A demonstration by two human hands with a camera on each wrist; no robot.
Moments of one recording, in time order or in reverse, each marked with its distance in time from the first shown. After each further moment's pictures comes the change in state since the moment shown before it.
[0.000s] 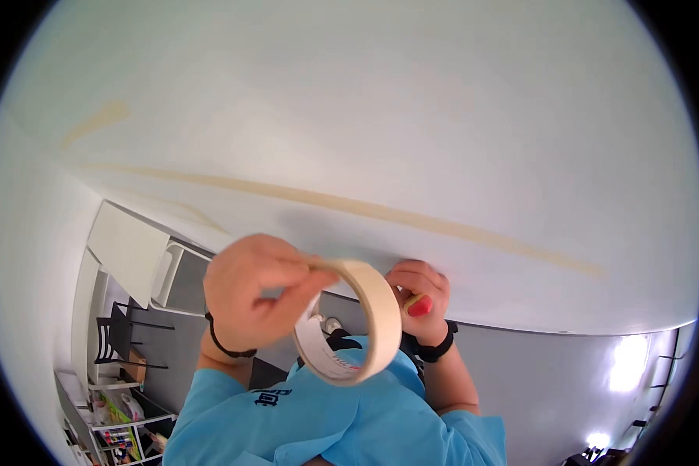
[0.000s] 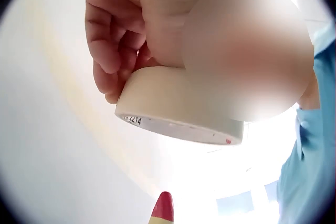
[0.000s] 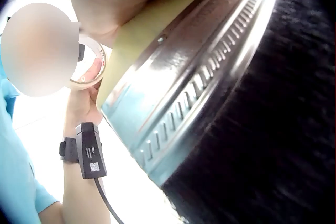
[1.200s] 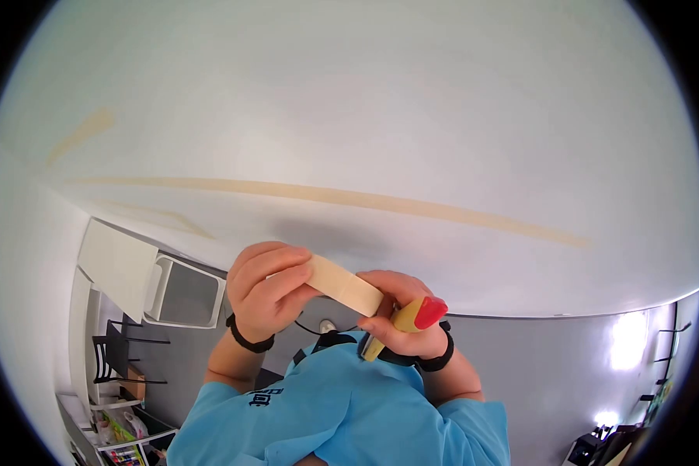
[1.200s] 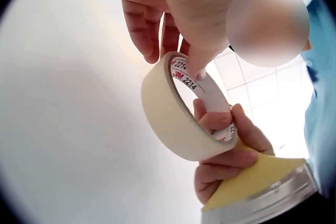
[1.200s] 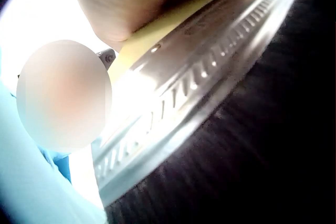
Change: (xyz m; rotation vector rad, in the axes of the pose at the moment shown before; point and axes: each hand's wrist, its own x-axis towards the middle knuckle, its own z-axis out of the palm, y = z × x) left_hand -0.046 -0.028 0.027 0.159 0.098 0.222; right_hand -0.001 -0.045 -0.023 0.577 -0.239 0.369
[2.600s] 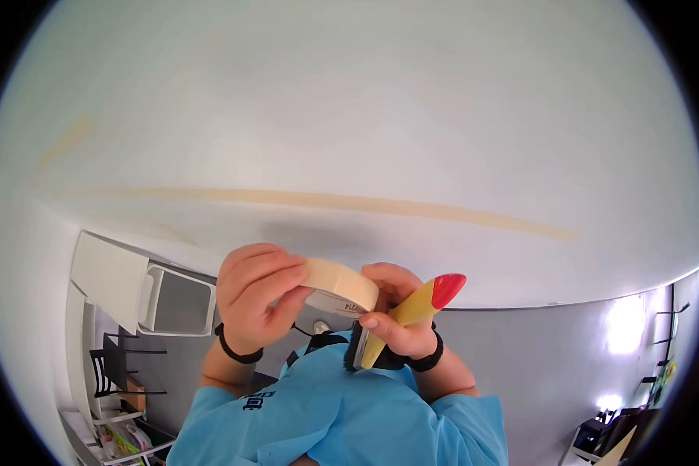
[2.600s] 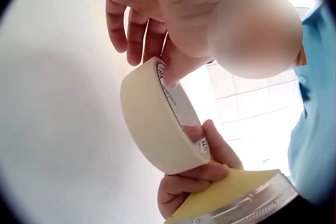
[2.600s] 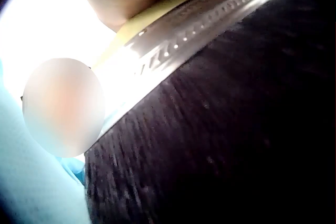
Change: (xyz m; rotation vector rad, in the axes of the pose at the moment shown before) left_hand 0.018 0.014 0.002 -0.136 -0.057 -0.123; right_hand -0.012 0.000 0.003 0.343 0.142 -0.012
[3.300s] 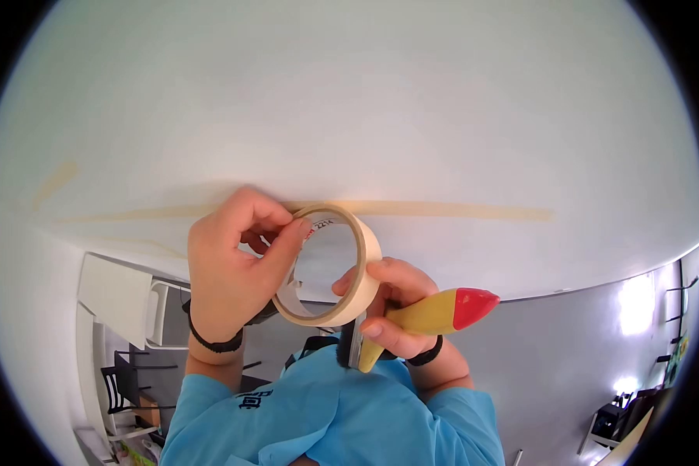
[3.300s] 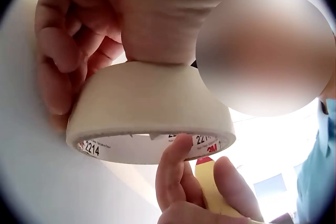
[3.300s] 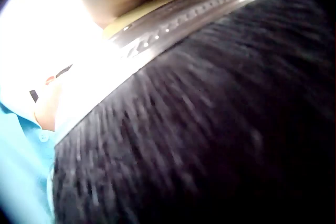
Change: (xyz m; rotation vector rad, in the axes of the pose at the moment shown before) left_hand 0.074 0.022 0.019 -0.098 -0.233 -0.525; right_hand 0.014 -0.030 -0.011 0.047 -0.117 -0.244
